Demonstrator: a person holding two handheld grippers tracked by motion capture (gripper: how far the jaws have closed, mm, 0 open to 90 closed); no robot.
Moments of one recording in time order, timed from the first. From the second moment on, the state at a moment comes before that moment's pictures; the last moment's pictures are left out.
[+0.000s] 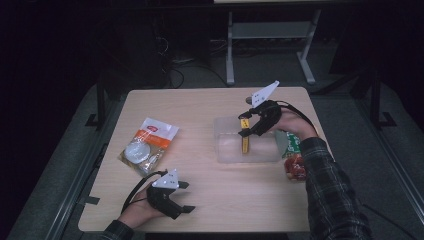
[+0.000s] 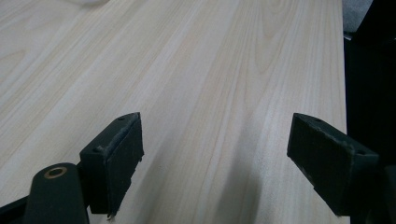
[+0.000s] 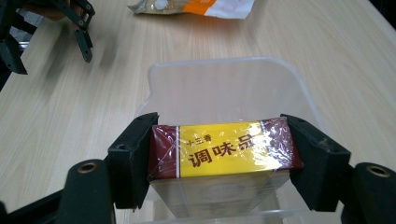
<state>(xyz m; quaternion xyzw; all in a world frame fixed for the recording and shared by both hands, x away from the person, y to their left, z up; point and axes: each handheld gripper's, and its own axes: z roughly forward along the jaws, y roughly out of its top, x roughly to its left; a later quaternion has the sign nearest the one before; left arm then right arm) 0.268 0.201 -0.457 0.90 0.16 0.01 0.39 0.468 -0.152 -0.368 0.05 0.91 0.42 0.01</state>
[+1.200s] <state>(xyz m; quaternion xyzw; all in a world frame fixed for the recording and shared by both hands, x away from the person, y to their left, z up) 0.267 0.200 -0.456 0.90 0.16 0.01 0.40 0.429 -0.159 -0.340 0.13 0.89 0.43 0.08</state>
